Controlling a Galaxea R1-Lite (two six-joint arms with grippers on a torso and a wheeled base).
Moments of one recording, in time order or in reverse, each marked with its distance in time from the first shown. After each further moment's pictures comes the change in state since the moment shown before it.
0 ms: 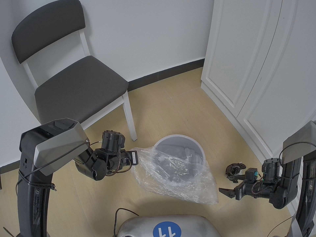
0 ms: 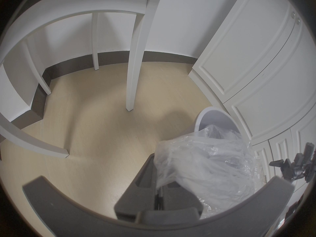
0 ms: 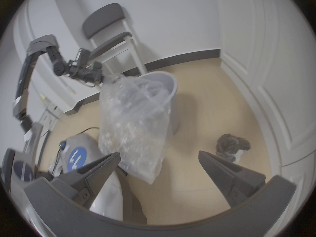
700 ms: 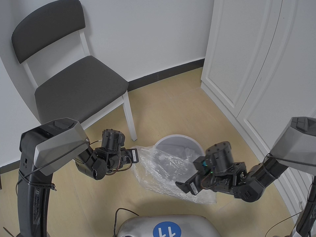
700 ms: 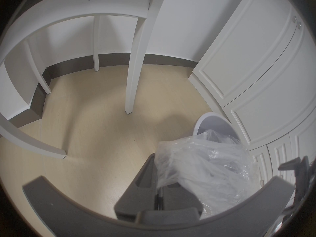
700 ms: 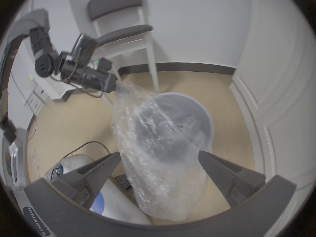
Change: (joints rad) left arm 0.000 0.000 -0.010 -0.017 -0.001 -0.027; right arm 0.535 -0.222 -0.578 0.819 -0.505 0.080
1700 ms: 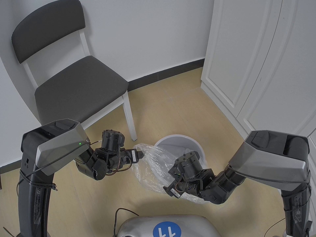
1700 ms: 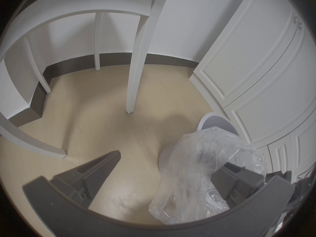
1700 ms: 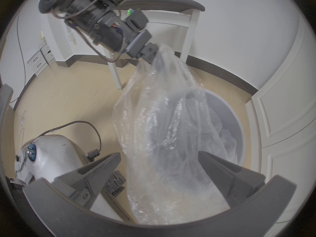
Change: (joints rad) left arm 0.006 0.017 -0.007 -0.011 0.001 -0.002; right arm 0.068 0.276 -0.288 0.089 -0.099 -0.176
